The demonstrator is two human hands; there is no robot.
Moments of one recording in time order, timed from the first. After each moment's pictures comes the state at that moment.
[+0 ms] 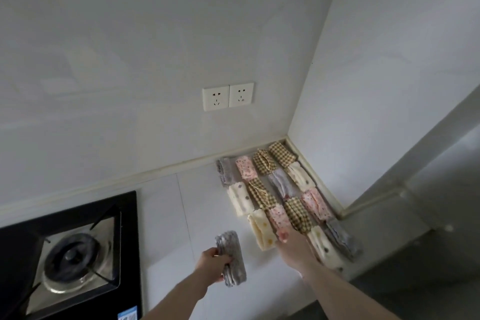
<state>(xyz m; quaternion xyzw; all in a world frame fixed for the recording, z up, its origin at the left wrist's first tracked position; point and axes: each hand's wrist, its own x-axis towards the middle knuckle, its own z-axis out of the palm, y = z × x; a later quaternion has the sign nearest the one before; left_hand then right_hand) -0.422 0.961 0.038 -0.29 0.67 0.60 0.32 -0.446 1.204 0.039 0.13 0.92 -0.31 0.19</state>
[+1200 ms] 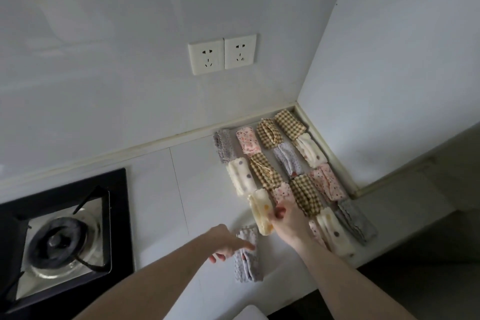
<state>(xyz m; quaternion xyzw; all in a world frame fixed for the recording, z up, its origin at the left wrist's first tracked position) -0.489 0.987 0.012 -0.11 0.81 0.26 0.52 -0.491 1.201 -0.006 0.16 0.91 -0.34 0.16</state>
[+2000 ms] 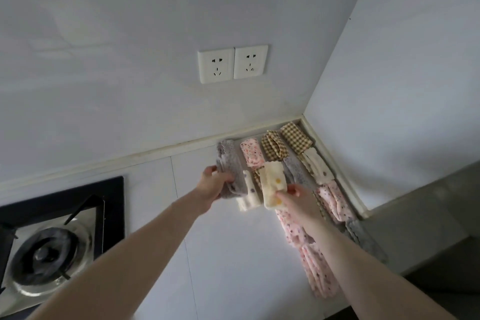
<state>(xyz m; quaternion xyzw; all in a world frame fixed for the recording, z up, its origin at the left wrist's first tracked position) -0.608 0.965 0.057 -0.25 0.63 0.70 0.23 -0.557 1.199 0.056 0.21 0.82 -0.52 0.16</state>
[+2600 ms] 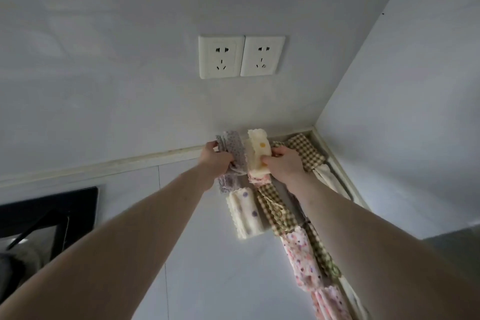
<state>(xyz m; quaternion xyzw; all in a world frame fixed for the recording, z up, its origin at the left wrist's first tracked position) -0.721 0.976 0.018 -0.26 0.70 0.65 0.14 -0.712 1.156 0.040 0.17 0.86 -0.47 0.10</state>
